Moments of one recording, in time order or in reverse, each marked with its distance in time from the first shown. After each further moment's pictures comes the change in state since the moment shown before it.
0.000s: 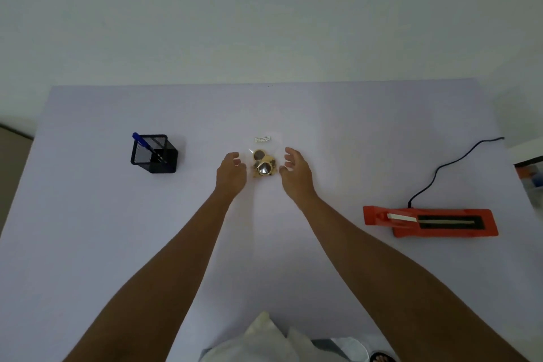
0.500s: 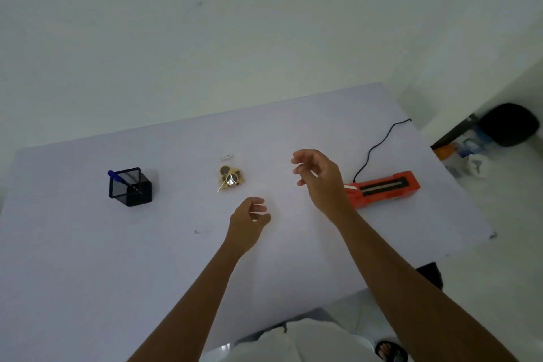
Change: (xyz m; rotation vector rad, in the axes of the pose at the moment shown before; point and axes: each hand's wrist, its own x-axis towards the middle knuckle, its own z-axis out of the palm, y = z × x) left_hand -0.165 -0.001 0.030 -0.074 -0.361 0.309; right_hand -0.156 -0.048 -0.143 0.147 0.239 -0.353
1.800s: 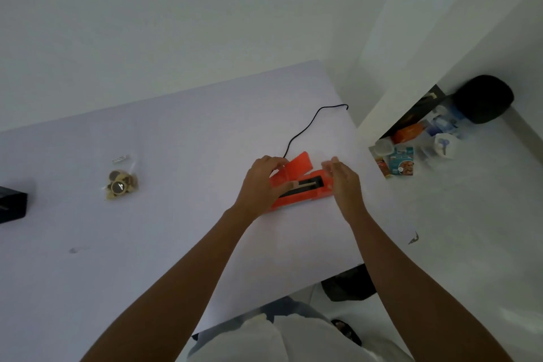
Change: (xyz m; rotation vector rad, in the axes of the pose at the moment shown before) left_hand 0.103 0.133 0.299 0.334 -0.061 0.433; right_hand 0.074 0.199 -0.307 -0.022 0.175 0.378
